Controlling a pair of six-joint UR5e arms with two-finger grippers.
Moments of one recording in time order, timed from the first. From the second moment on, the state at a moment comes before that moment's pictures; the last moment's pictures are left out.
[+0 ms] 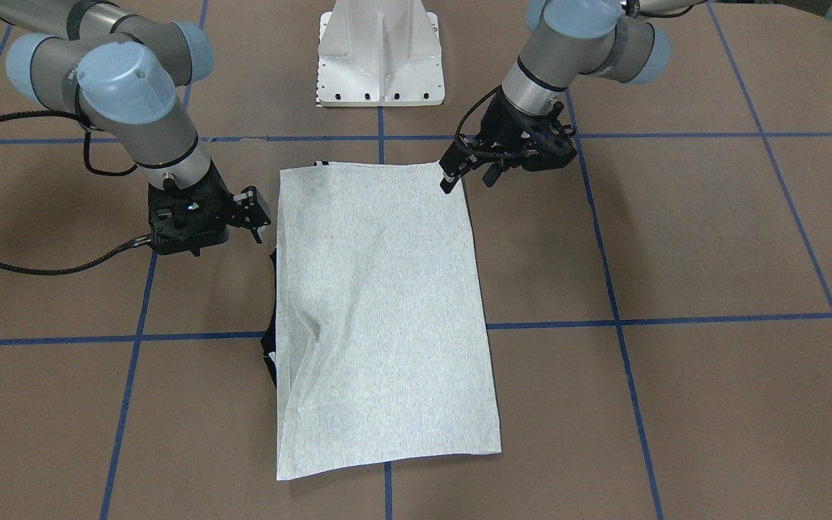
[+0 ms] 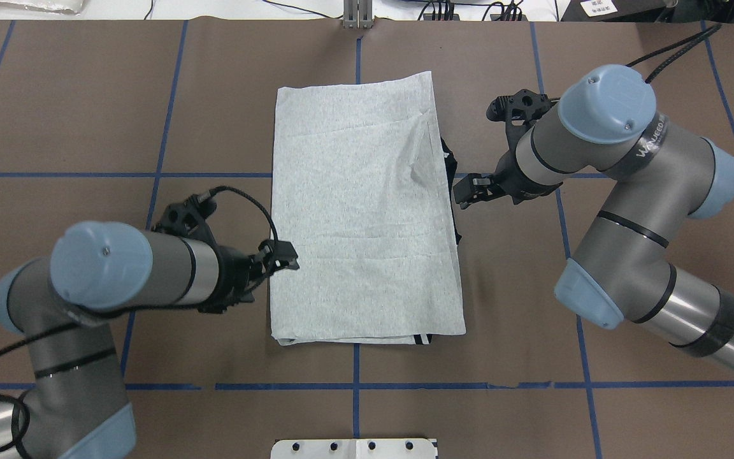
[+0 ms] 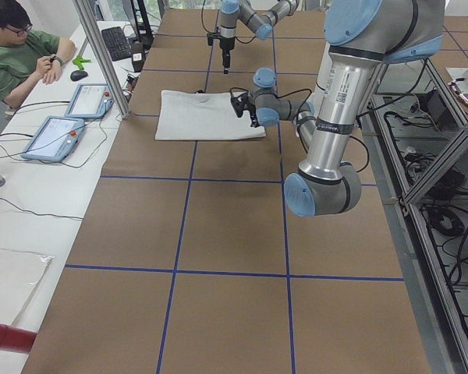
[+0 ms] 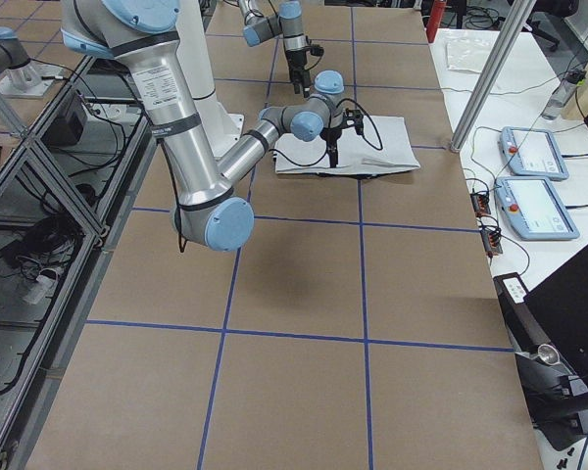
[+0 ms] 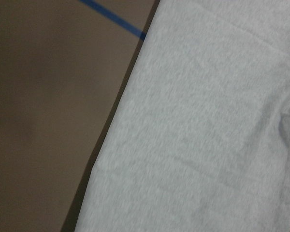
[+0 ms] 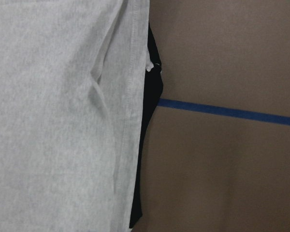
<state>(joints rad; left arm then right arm) -0.38 -1.90 -1.95 -2.03 -1.73 -1.92 0.71 -1.16 1.84 -1.41 2.03 1.01</state>
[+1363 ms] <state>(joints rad) -0.26 -1.91 -1.88 -1.98 -1.62 -2.04 0.68 -1.17 1.85 -1.34 2.04 1.12</state>
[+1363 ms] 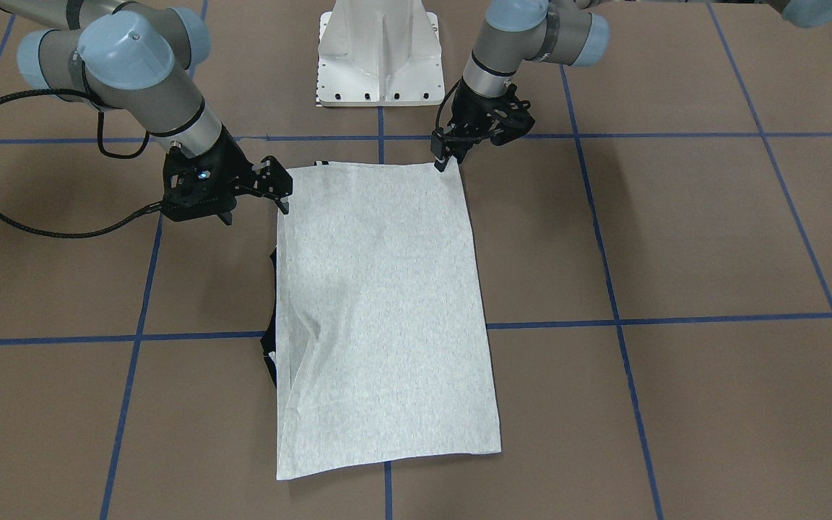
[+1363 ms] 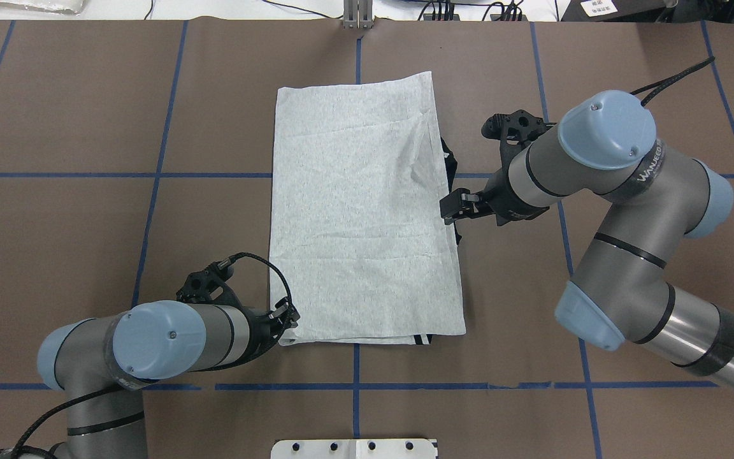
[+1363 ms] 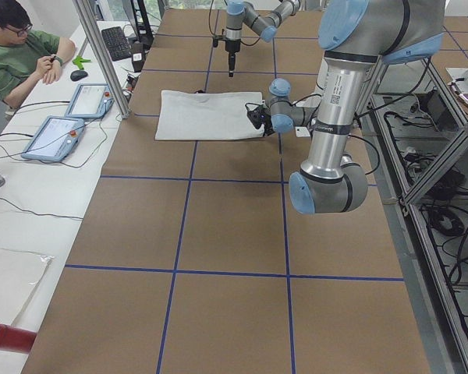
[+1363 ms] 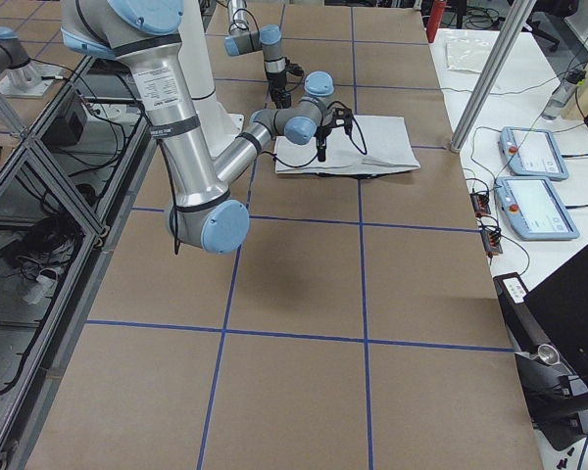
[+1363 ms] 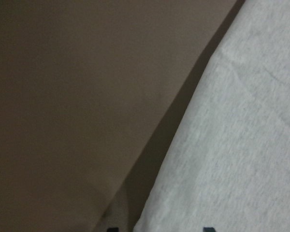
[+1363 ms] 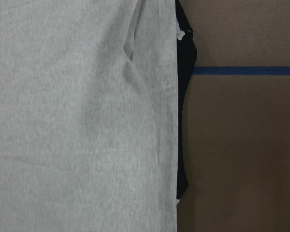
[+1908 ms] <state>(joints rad) -0.27 -1.93 -1.86 -1.98 -1.62 -2.04 0.67 -1.17 1.85 -1.34 2.04 1.12</state>
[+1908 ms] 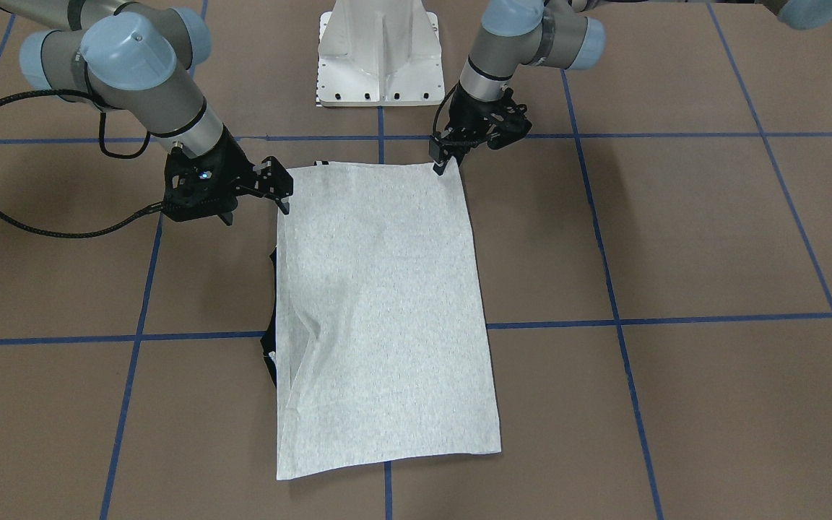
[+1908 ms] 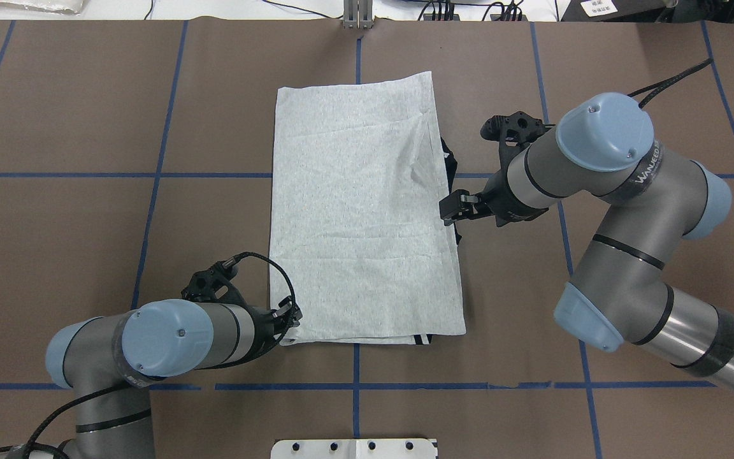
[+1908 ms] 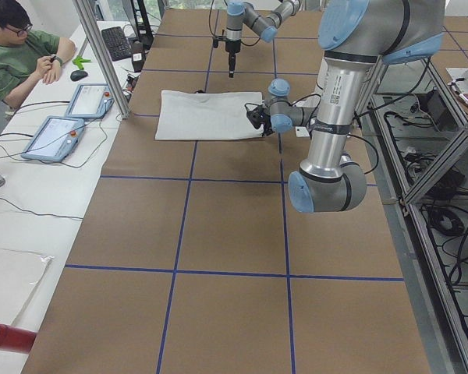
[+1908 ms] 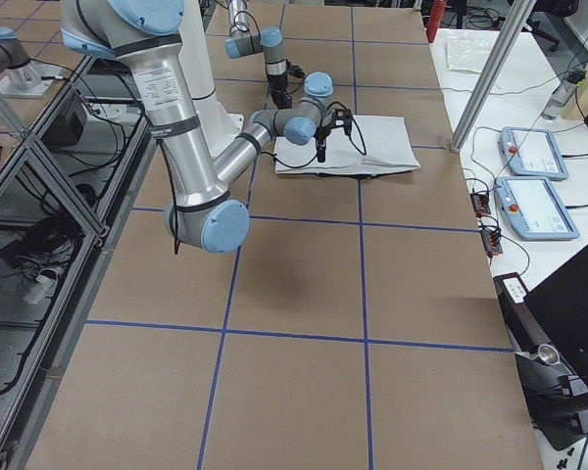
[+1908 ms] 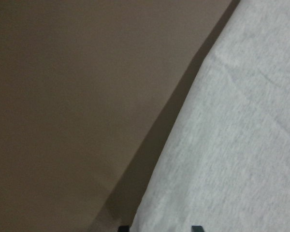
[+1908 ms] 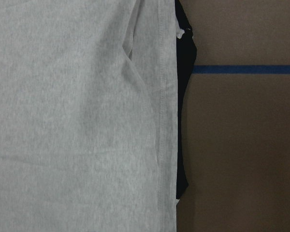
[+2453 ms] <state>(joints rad) -0.27 -1.93 -1.86 -1.98 -1.62 -2.04 0.67 -1.17 1.85 -1.34 2.04 1.12</state>
